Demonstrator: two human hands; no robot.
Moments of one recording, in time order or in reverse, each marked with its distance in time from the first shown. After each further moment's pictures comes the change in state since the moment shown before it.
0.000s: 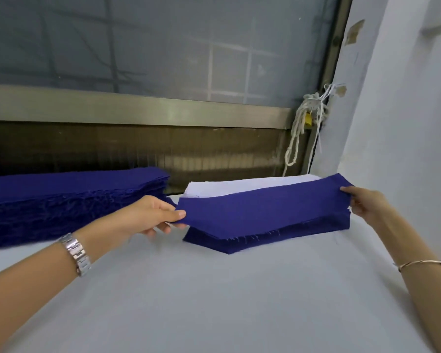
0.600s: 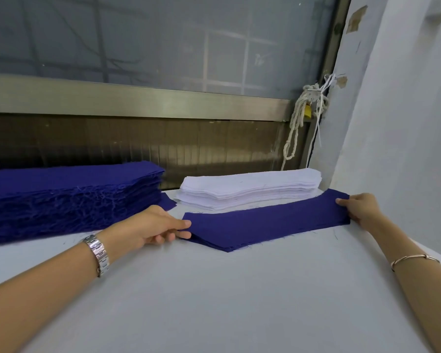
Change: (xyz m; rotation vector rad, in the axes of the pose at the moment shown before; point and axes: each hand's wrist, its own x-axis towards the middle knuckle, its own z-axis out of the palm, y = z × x) left_hand 0.023 -0.009 0.032 -0.197 -0.045 -0.269; right_hand 0.033 0.042 -0.002 -0.449 0.106 -0.070
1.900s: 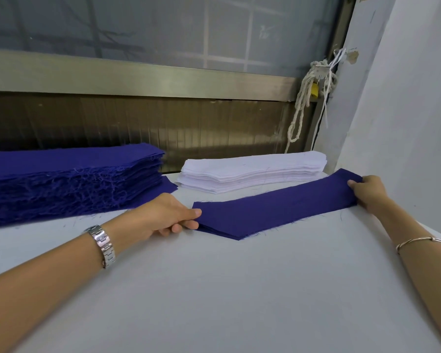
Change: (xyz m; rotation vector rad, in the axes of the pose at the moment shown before) left_hand -0.011 -0.003 0.016 0.226 0.002 0.060; right_hand 0.008 0.004 0.002 -0.149 0.058 -0.064
